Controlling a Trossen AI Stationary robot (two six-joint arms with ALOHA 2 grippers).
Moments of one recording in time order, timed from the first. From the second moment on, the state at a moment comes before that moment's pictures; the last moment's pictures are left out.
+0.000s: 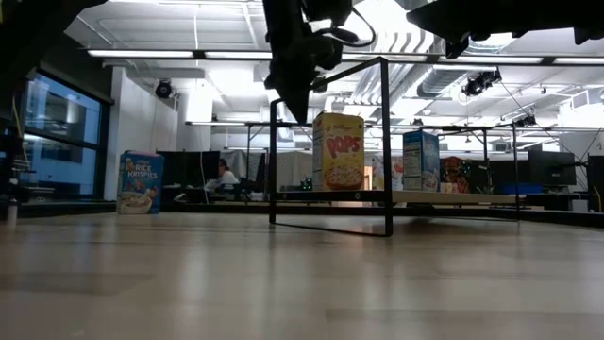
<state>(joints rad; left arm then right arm) 0.20 2.07 2.03 -1.26 -0.13 -0.12 0.11 0.82 0.41 0.42 0.19 -0.08</state>
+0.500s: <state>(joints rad) 0.22 2.10 2.02 -1.19 -0.05 -0.12 0.11 0.82 0.41 0.42 0.19 -0.08</state>
